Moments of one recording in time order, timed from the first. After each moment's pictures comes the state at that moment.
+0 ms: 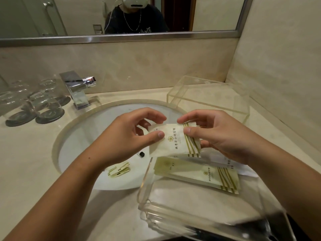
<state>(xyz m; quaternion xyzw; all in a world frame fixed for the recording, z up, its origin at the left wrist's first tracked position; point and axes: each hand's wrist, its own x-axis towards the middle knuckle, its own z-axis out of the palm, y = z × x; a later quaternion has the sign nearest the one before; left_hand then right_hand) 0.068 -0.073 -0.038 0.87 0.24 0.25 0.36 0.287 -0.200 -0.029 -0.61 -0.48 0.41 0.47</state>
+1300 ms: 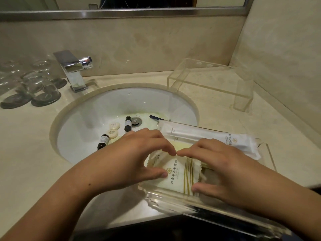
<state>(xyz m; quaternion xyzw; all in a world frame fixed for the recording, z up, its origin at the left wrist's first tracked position) 0.045 -0.117 -0.062 0.97 0.14 0.07 0.19 0.255 -0.278 -0.066 -0.66 -0.73 0.14 0.12</state>
